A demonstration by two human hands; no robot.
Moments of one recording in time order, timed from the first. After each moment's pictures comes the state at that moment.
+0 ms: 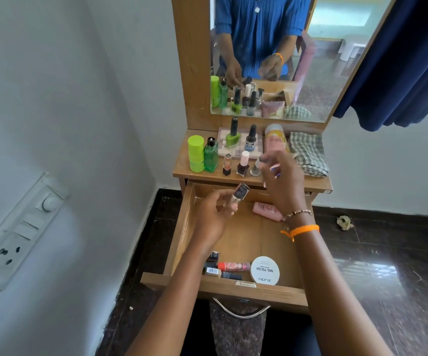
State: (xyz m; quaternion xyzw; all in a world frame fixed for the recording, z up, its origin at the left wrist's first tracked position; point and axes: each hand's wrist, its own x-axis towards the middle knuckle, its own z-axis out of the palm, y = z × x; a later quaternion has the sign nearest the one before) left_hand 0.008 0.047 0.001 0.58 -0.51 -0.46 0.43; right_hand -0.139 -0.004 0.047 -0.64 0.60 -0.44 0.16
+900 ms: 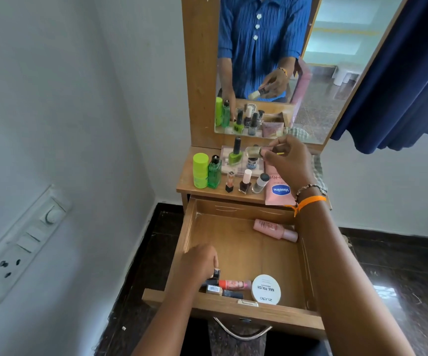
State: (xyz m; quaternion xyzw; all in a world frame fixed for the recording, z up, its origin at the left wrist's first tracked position) left_hand 0.034 0.062 -0.032 0.69 -0.65 -0.32 -0.02; right_hand -0.143 -0.054 0.095 -0.58 0.60 -0.48 0.27
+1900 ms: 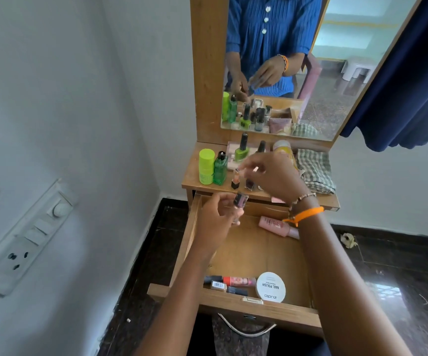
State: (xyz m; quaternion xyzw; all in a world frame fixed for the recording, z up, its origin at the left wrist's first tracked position) left_hand 0.019 0.046 0.026 0.57 -0.48 -0.47 0.46; right_hand -0.108 -0.020 0.107 -0.77 0.56 -0.23 0.21
